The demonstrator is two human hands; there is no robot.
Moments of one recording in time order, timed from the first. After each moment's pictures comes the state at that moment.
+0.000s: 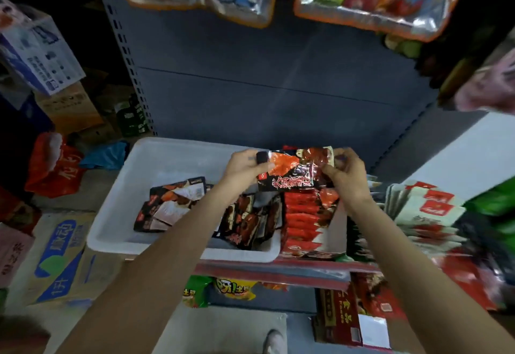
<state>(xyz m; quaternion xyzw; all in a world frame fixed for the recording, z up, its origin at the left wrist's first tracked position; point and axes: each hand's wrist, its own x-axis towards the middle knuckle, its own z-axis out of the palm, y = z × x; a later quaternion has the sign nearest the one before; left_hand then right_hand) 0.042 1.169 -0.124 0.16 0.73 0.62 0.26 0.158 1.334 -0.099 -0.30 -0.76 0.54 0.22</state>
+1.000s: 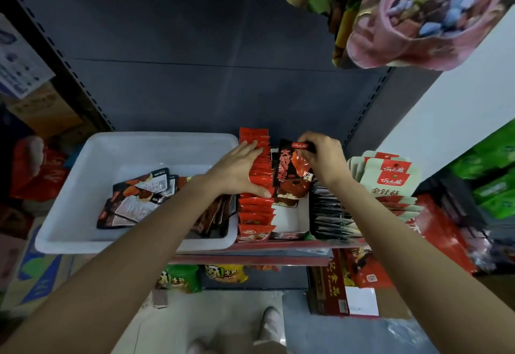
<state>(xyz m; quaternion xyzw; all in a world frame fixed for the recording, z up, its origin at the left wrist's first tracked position) 0.075 1.237 -0.130 0.46 0.86 0.09 0.21 0.187 1.407 -0.115 -0.20 -0.93 0.27 0.15</state>
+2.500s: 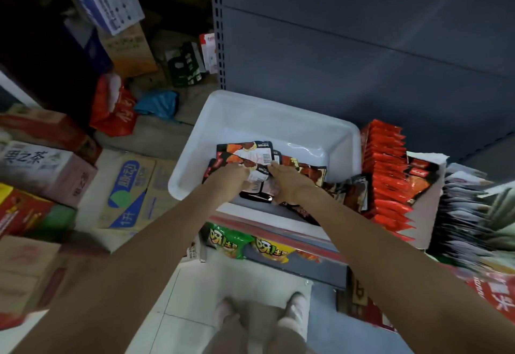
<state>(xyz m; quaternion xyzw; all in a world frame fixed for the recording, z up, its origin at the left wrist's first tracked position) -0.005 1.009 -0.224 0.31 0.92 0.04 0.25 0.048 1.165 -0.217 -0.02 -0.94 0.07 -0.33</state>
